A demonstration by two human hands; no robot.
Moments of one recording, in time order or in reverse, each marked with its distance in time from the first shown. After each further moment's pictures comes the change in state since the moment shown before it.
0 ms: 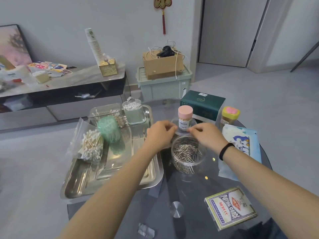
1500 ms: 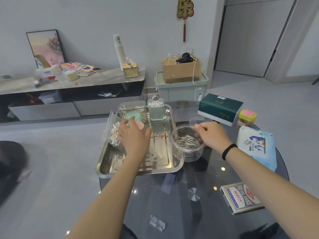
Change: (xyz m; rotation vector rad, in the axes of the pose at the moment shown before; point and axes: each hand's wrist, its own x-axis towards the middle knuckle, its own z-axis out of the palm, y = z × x) left_hand -0.067 -0.074 -0.068 0.110 0.571 -0.265; right_hand -0.028 -0.041 0.024 0.049 0.032 -0.049
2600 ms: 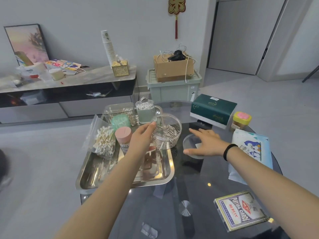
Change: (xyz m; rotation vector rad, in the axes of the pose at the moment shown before) left_hand 0.001 0.036 0.022 -0.762 -0.472 -0.304; right_hand 0.039 0.053 -0.005 -0.564 -0.400 -0.037
